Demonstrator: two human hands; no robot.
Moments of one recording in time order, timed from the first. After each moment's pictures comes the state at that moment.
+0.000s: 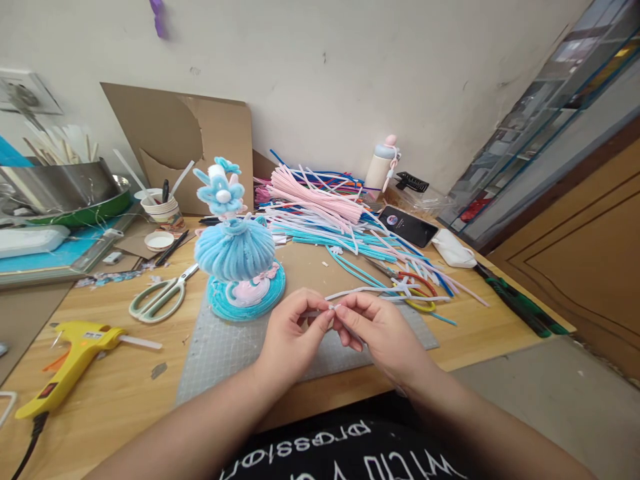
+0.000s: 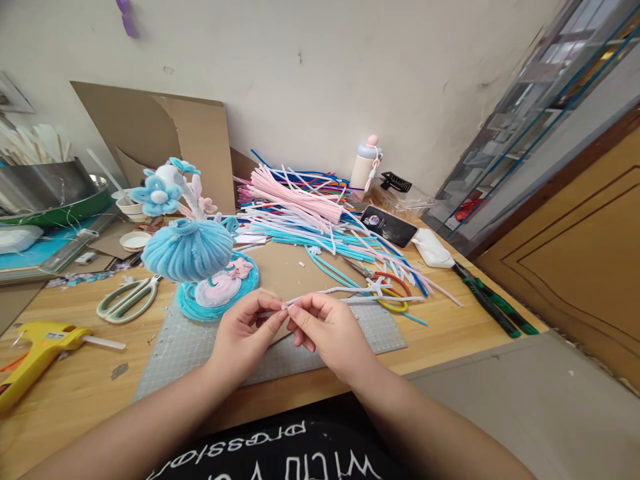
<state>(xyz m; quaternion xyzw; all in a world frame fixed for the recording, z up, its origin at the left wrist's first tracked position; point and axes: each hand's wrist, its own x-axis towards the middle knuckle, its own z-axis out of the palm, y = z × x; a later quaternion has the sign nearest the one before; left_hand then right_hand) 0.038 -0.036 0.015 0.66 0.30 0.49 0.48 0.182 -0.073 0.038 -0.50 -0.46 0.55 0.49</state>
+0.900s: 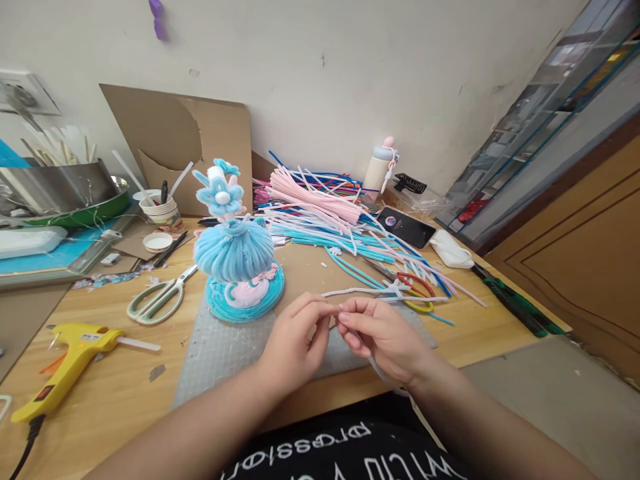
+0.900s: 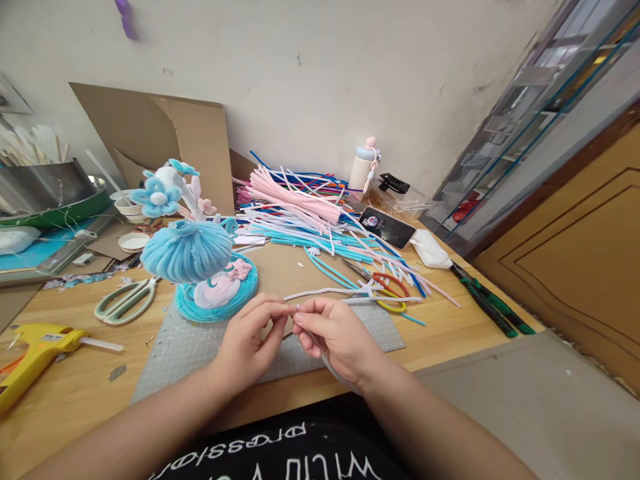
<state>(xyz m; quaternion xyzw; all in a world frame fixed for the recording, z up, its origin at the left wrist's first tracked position) 0.032 -0.035 0.013 0.83 0.24 0.44 0.25 0.189 -0.072 0.034 -0.44 -0.35 0.67 0.49</state>
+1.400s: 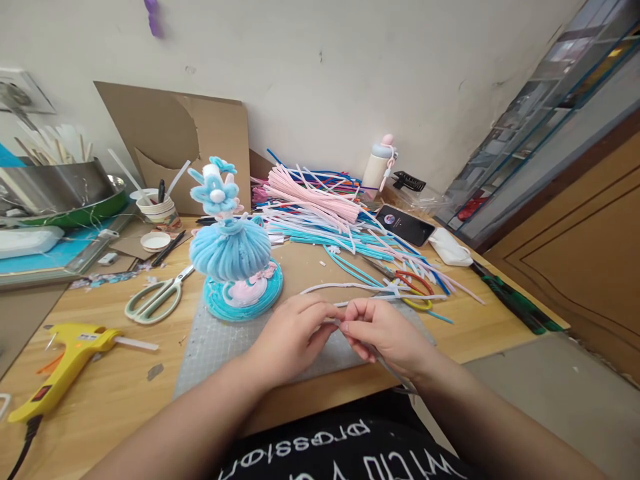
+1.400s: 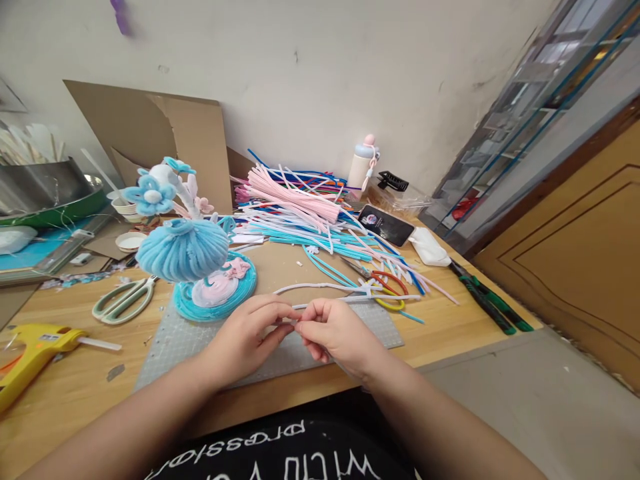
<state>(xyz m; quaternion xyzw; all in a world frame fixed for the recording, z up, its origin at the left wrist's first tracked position) 0.026 -0.026 0.026 0.89 0.22 0.31 0.24 0.200 -0.074 0.034 -0.53 -0.43 0.62 0.39</state>
